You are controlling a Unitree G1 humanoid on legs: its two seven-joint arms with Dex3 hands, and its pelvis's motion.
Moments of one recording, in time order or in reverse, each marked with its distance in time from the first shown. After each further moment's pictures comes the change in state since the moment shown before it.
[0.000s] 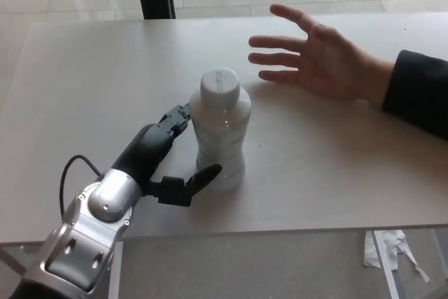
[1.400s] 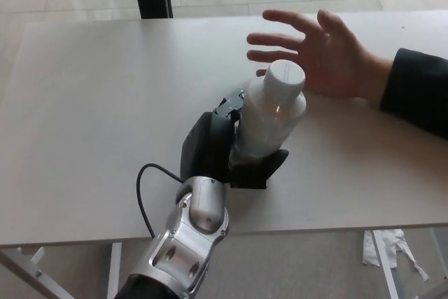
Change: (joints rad) left_arm -0.086 -0.360 0.002 0.347 0.194 -0.304 0.518; right_arm -0.016 0.000 0.012 0.033 -0.012 -0.020 0.016
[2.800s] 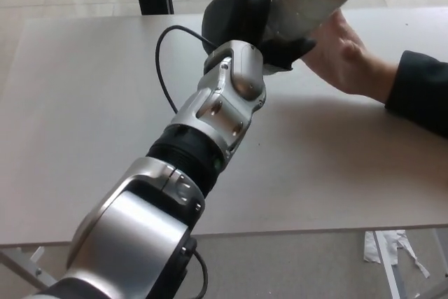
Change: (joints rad) left_arm -0.678 -0.066 0.084 0.525 0.051 0.108 0.048; right_arm -0.042 0.061 0.138 0.001 -0.059 -0.071 -0.024
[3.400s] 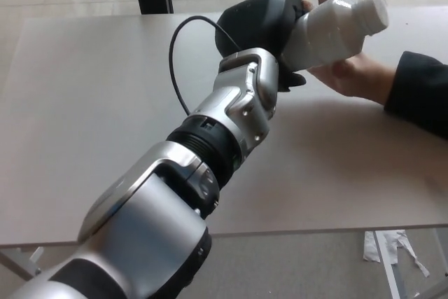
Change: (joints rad) left_arm -0.098 -0.015 -0.260 0.154 0.097 0.116 -0.069; right_arm 0.002 0.048 0.041 -0.069 -0.003 0.053 -0.028
